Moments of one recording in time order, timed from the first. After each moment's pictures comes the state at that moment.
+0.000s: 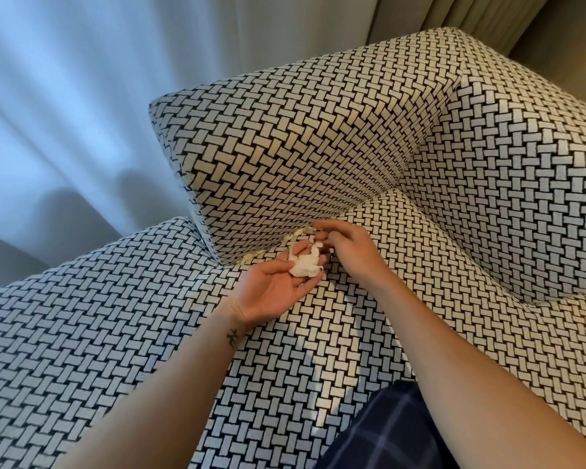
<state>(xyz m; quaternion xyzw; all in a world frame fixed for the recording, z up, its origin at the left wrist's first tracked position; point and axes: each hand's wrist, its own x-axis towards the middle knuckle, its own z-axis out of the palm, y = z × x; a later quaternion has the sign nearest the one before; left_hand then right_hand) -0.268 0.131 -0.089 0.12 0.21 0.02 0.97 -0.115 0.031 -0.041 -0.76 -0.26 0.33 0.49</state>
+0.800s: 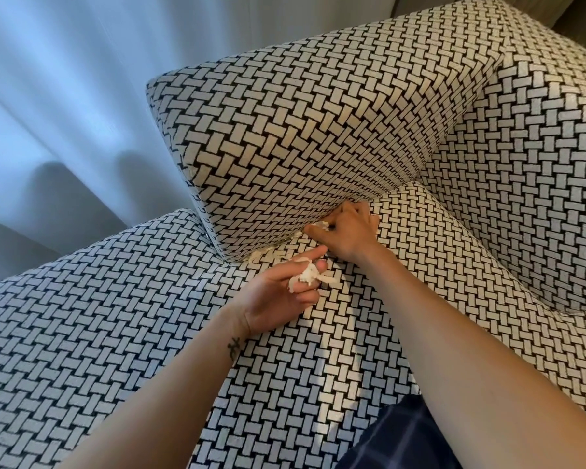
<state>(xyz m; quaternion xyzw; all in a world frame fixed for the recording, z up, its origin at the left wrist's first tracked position) -0.273 0.132 -0.095 0.15 0.16 -0.03 0.98 -0.092 0.081 -0.070 -0.89 -0.40 0.18 0.11</state>
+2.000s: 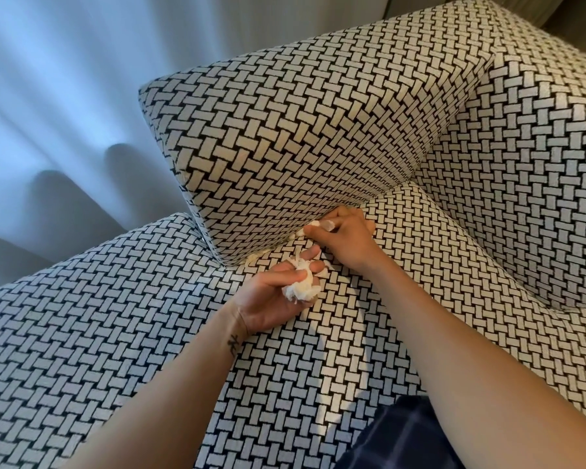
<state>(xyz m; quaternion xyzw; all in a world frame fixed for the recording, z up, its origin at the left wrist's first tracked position) -0.269 0.137 -0.098 0.14 0.14 -0.03 0.98 -0.096 0.067 -0.072 -0.84 -0.36 0.22 0.33</state>
